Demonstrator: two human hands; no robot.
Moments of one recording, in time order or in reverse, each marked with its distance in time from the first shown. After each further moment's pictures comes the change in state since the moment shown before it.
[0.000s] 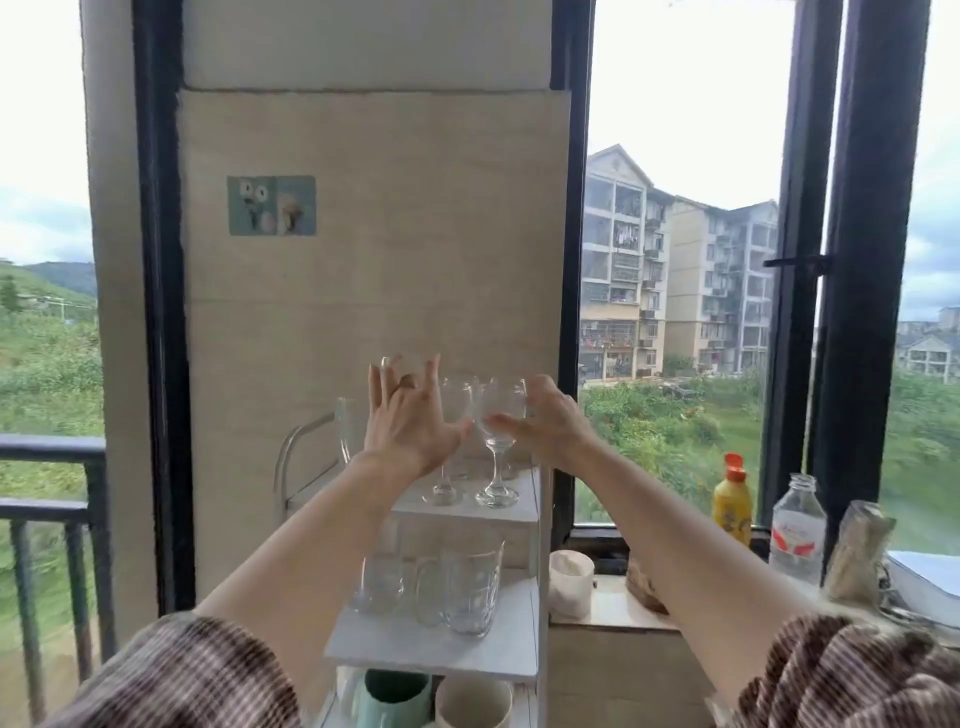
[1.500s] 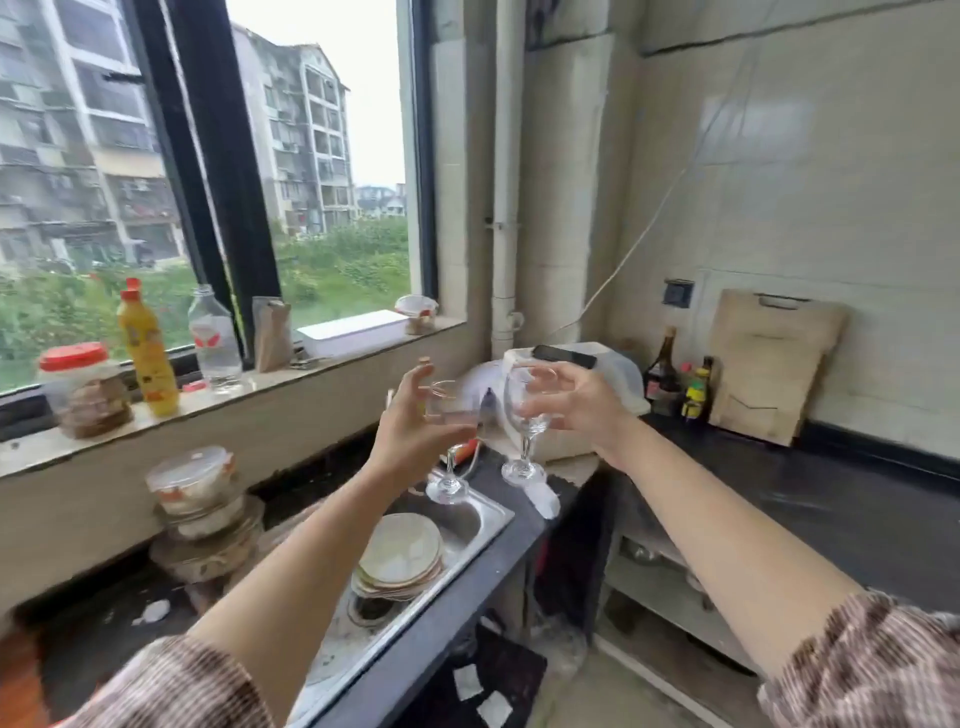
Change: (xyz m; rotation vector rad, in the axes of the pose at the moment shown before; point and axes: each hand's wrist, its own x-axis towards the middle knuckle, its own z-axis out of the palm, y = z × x) left_hand -0.403 0.512 0.001 -1.336 -0.871 0.234; right_hand -0.589 0.194 -0.394 0.336 0.556 0.703
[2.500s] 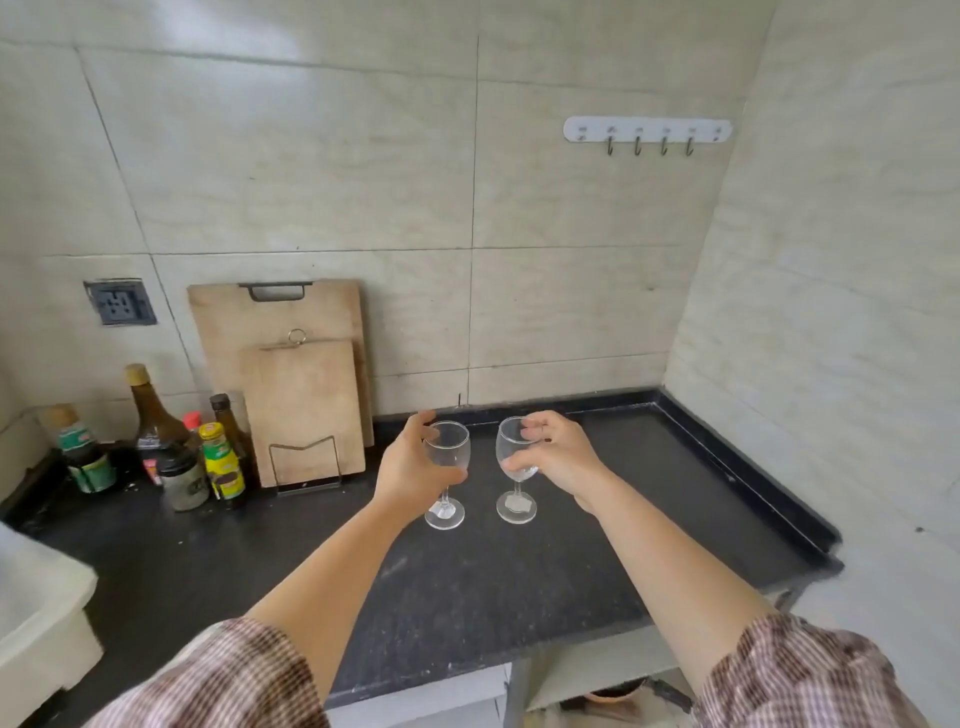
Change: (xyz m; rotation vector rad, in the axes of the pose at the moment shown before) left_hand 0.205 0.055 0.780 -0.040 -0.869 0.141; right_hand 0.033 0.229 -0.644 -0.175 0.929 0.434
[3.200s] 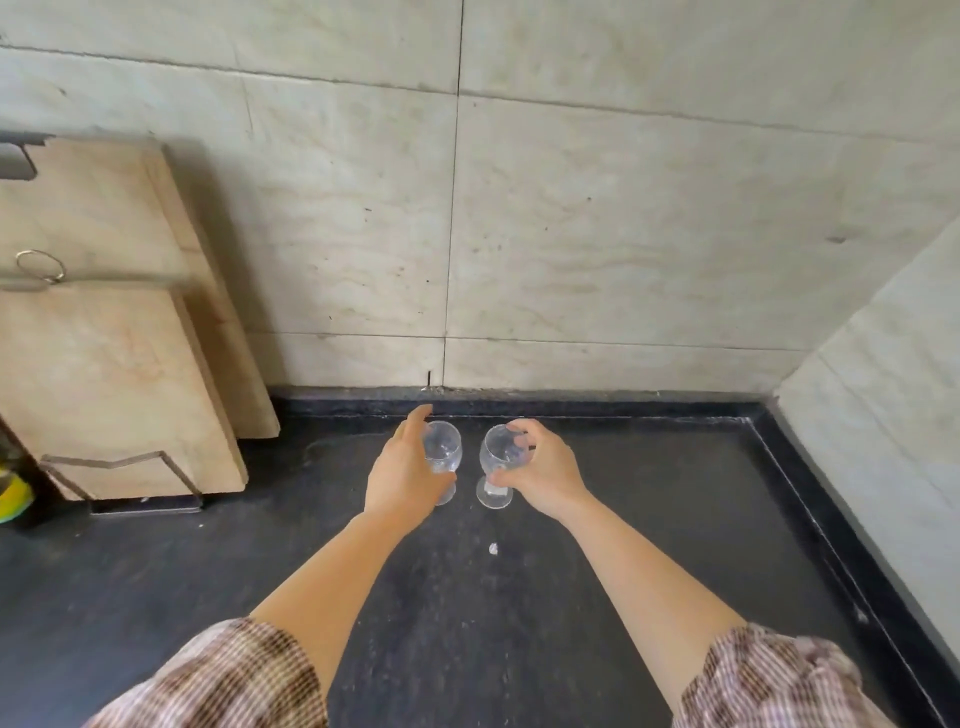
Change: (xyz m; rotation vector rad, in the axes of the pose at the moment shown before) left_hand 0.297 -0.135 0.197 0.244 0.007 -0.311; right_hand 0.369 0.172 -0.015 -0.316 -0.186 0.129
